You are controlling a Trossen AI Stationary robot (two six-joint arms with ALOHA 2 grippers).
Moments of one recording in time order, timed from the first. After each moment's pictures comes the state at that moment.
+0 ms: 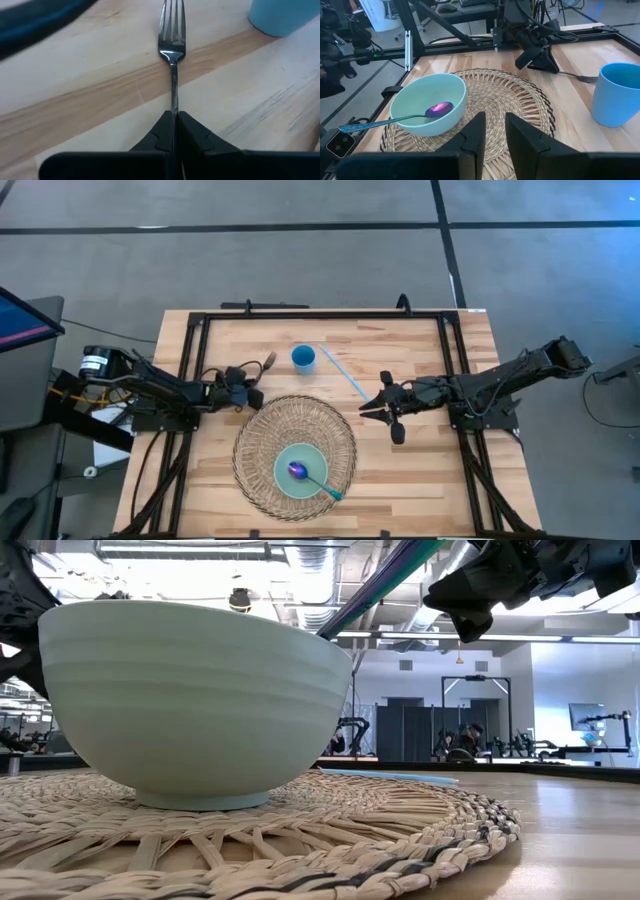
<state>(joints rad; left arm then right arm) -0.03 1.15 0.11 0.31 -0.67 -0.79 0.21 1.07 0.48 0.30 0.10 0.16</state>
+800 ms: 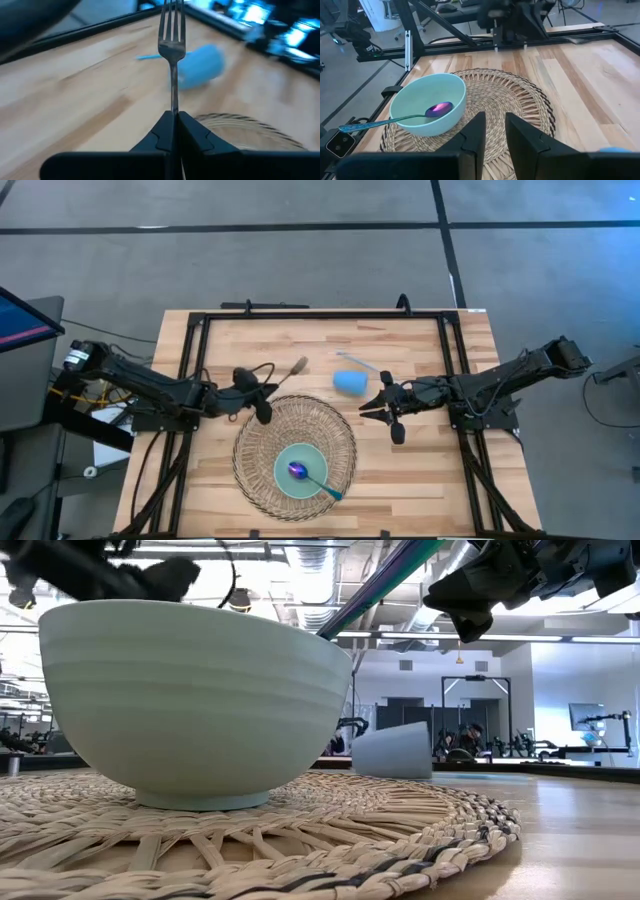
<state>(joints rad) -0.29 0.91 0.45 0.08 -0.70 -0.57 0.21 1.07 0.48 0.30 0.10 0.16</state>
